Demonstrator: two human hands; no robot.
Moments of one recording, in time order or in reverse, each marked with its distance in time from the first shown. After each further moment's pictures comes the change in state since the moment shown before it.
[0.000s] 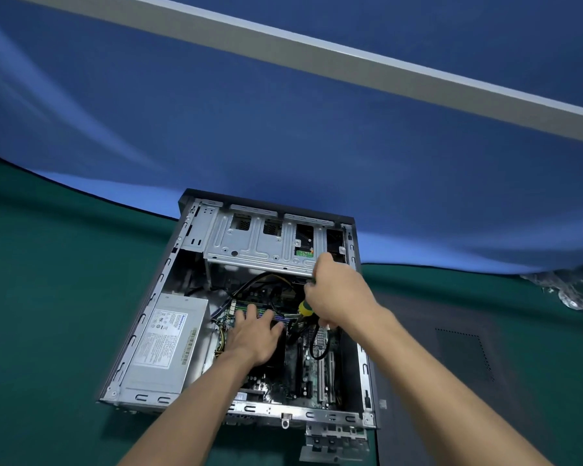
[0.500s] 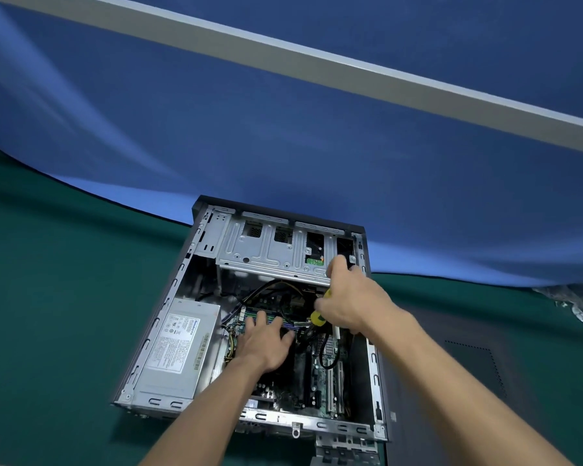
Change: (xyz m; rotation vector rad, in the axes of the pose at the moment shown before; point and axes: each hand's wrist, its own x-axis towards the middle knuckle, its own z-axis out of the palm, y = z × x) left_hand 0.000 0.000 -0.002 -0.006 -0.009 -0.007; right_hand 0.003 -0.001 -0.004 -0.097 -0.007 0.002
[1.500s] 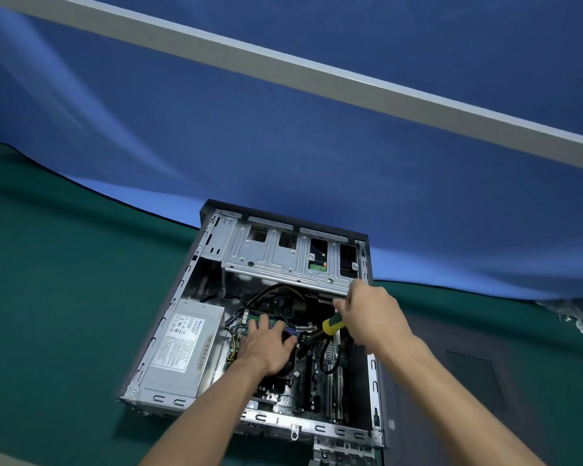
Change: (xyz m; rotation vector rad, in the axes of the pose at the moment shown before) left_hand -0.002 0.001 0.001 0.015 -0.006 -0.007; right_hand -0.008 0.026 0.006 0.050 0.109 0.030
